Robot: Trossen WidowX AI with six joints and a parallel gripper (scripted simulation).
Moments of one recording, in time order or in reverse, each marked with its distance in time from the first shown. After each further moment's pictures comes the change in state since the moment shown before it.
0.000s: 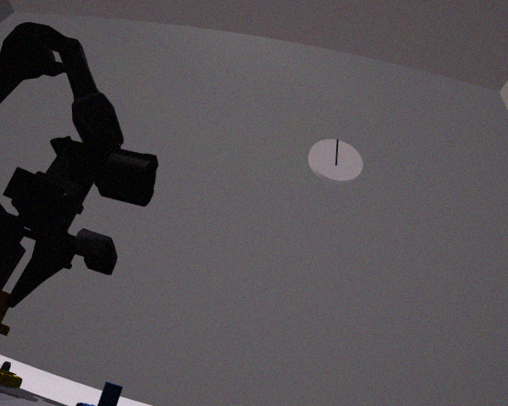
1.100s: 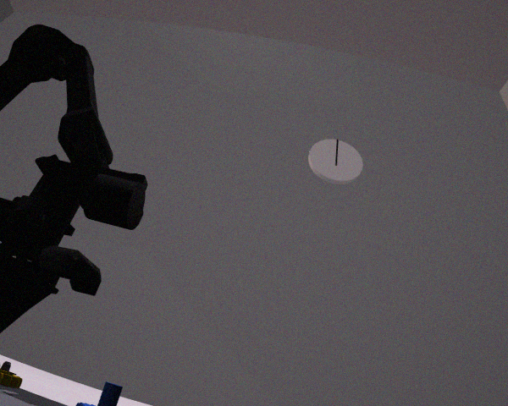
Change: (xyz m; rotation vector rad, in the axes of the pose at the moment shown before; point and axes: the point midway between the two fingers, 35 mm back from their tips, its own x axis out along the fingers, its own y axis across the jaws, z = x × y) arm 0.036 -0.003 0.000 0.381 -0.002 -0.006
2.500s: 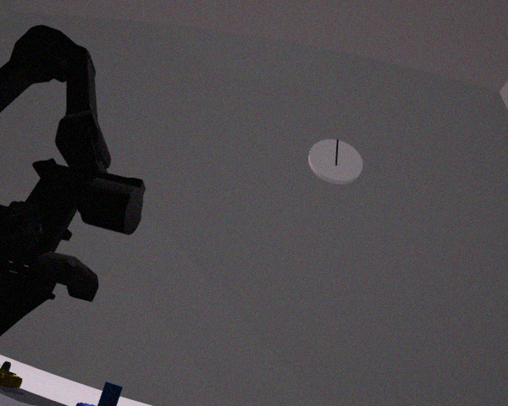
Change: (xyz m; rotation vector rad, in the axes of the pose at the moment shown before) arm 0.007 -0.001 0.000 -0.010 -0.001 -0.002
